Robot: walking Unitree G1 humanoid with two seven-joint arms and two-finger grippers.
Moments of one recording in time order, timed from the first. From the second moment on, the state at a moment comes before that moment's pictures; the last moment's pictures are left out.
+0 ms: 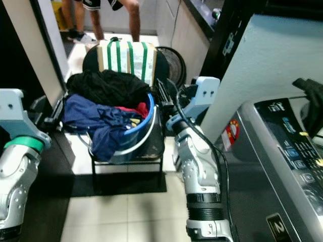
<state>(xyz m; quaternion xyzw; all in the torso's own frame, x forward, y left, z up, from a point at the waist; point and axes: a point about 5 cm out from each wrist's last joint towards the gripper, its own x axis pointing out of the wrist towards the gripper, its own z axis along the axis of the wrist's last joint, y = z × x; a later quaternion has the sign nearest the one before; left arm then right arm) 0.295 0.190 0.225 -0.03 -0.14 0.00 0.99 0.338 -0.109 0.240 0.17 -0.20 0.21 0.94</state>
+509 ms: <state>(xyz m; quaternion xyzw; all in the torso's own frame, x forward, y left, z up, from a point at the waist) 0.294 0.204 0.181 -0.02 -0.08 0.05 1.00 0.334 -0.138 0.177 0.11 -0.12 0.11 0.98</state>
